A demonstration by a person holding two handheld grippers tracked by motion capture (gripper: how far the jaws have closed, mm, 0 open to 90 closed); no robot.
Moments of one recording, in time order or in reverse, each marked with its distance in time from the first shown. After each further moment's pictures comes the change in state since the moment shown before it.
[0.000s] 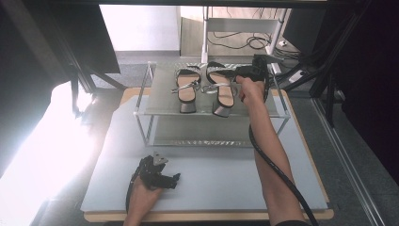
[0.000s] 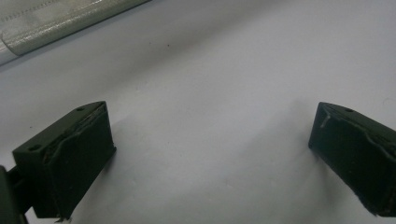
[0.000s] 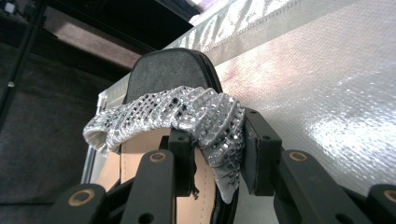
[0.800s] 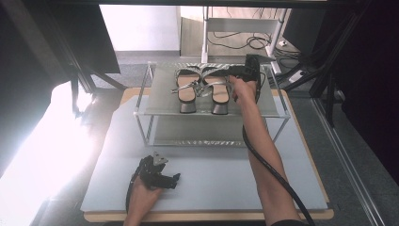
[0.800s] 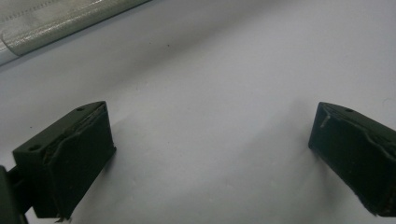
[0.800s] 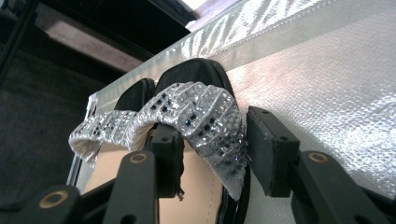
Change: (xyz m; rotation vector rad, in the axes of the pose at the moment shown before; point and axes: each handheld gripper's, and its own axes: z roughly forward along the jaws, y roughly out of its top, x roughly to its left) left arm 0.000 0.000 0.000 0.000 0.001 0.000; right arm 0.008 -0.004 0.021 -0.028 -0.024 -0.042
